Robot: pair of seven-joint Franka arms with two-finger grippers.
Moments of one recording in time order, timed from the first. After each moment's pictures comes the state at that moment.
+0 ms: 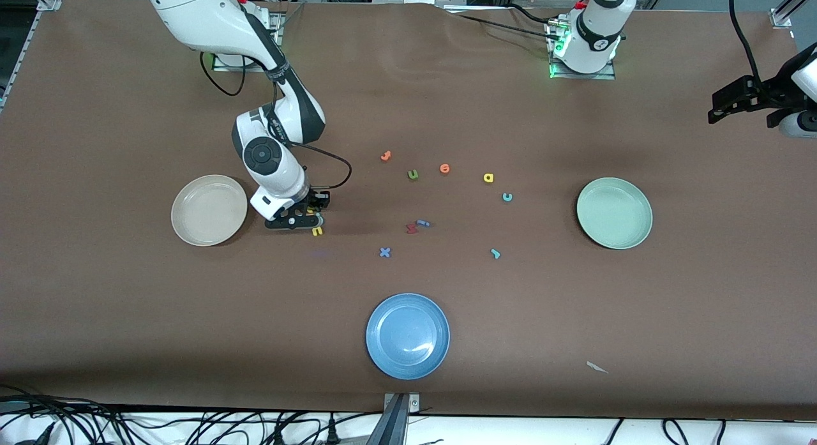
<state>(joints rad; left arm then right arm) 0.02 -0.02 0.01 -1.56 0.01 1.42 0.09 0.51 0.52 -0.04 -2.04 0.06 2.52 0.35</state>
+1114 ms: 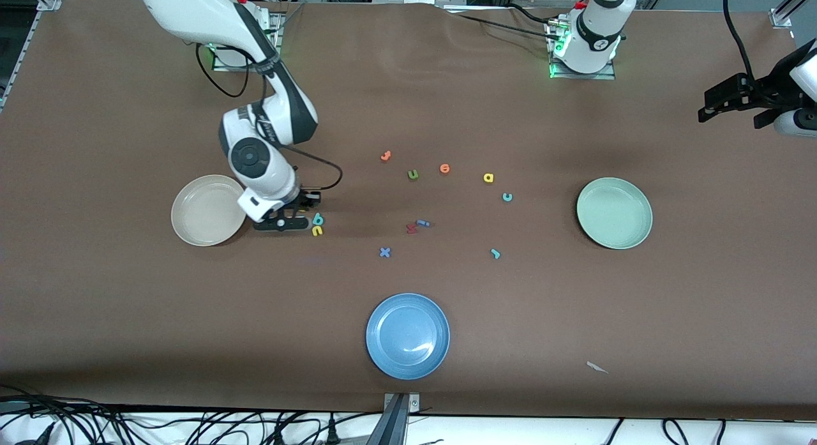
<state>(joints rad) 0.02 -0.02 0.01 -1.56 -0.06 1.42 0.09 0.51 0.45 -0.10 -1.97 0.06 2.31 0.34</state>
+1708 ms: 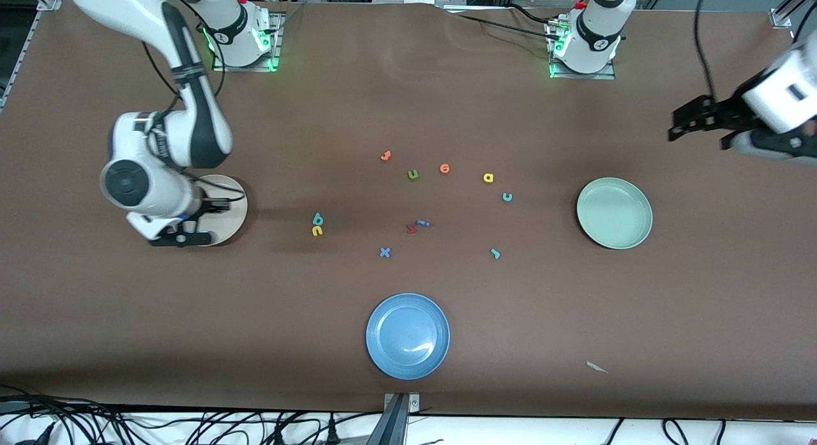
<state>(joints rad) -0.02 -0.02 -0.04 -1.70 -0.08 1.61 0.09 0.47 0.42 -0.41 -1.90 0.06 2.07 -0.02</state>
